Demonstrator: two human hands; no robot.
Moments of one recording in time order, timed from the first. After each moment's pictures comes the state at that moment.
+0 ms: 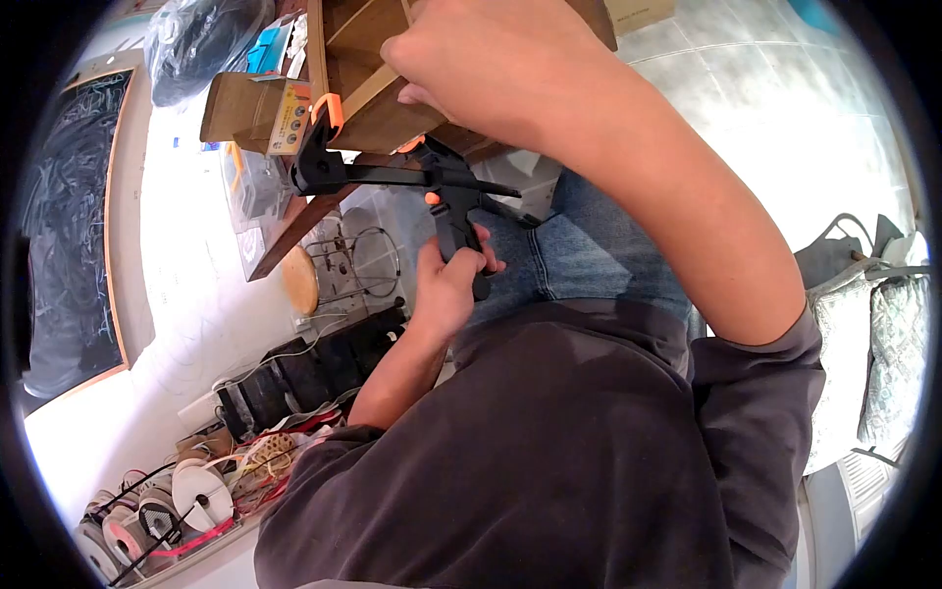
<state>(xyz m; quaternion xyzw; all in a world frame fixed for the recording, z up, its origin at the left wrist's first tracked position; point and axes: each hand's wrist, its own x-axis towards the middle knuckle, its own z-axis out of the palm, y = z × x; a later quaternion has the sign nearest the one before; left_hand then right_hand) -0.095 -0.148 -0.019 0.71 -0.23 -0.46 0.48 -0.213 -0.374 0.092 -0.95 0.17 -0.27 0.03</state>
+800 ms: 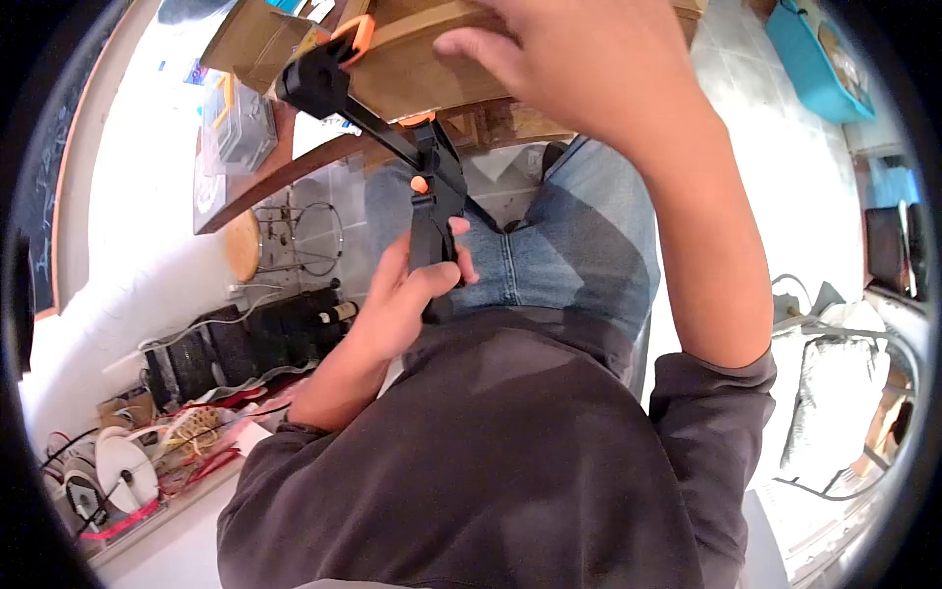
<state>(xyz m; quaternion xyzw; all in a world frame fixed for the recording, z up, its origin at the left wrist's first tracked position) -0.090 -0.129 0.043 0.66 -0.29 -0.52 0.47 -0.208 -0.370 0.131 -0.92 0.16 -0.35 0.01</state>
